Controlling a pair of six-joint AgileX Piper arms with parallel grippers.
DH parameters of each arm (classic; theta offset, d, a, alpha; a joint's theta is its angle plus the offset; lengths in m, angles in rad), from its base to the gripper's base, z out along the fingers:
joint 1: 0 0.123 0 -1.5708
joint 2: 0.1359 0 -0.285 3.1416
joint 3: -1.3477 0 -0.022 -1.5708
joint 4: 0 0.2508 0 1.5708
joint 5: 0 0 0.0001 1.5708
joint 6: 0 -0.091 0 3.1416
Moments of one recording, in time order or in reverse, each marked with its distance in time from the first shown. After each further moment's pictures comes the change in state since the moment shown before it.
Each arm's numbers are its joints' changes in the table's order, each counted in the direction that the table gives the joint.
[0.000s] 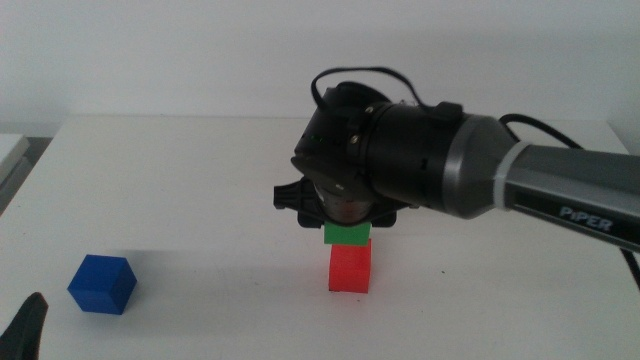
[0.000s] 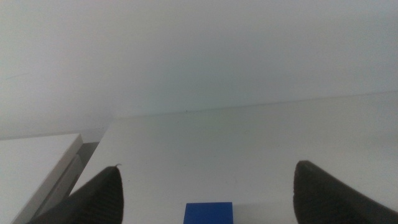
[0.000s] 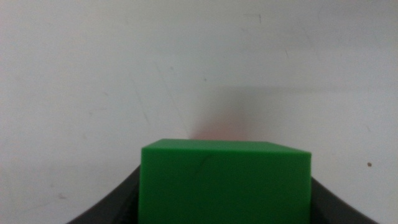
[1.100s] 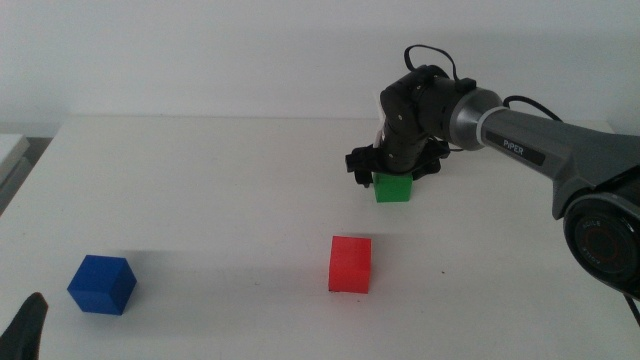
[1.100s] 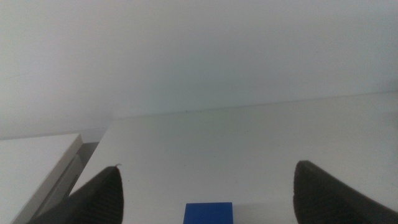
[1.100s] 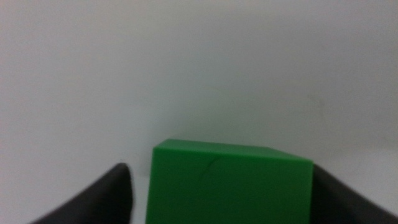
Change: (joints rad) left arm 0.000 0.000 0.000 0.000 0.000 0.000; right arm -0.406 0.408 0.372 0.242 0.150 0.659
